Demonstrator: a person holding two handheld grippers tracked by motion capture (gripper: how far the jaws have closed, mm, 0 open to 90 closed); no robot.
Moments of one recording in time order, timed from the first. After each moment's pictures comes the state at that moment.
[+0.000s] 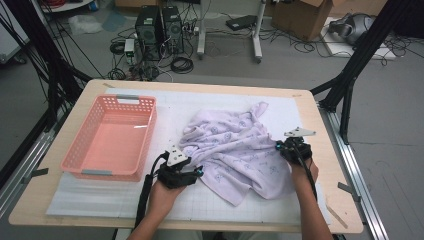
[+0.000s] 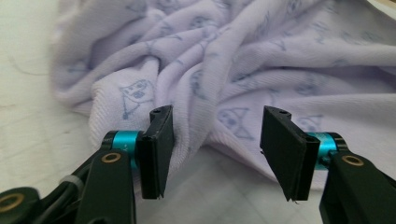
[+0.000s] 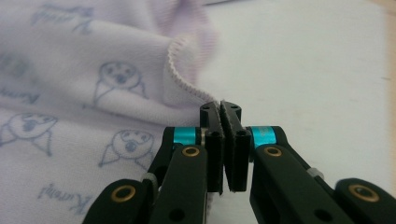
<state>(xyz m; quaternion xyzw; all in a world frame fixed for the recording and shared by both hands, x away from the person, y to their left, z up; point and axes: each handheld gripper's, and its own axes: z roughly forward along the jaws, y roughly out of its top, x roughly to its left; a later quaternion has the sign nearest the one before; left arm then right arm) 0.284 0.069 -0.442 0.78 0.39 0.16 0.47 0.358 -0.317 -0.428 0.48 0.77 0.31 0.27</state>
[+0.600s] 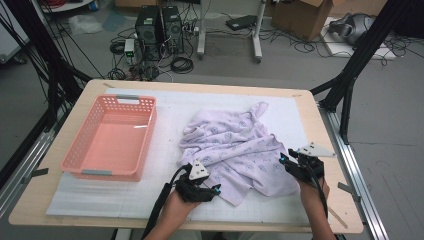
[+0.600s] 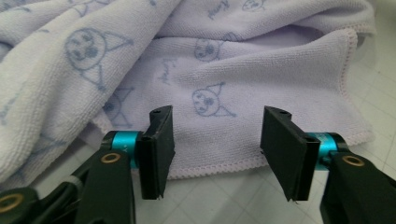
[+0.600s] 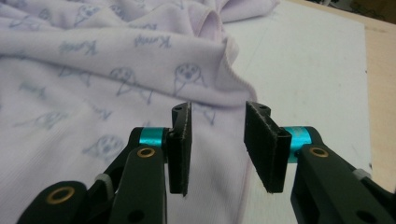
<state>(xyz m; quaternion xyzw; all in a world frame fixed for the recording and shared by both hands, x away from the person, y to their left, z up) 0.263 0.024 -0.451 0.83 0.33 0.11 0.44 0.292 -0.329 -0.419 0.46 0.75 0.38 0.28</state>
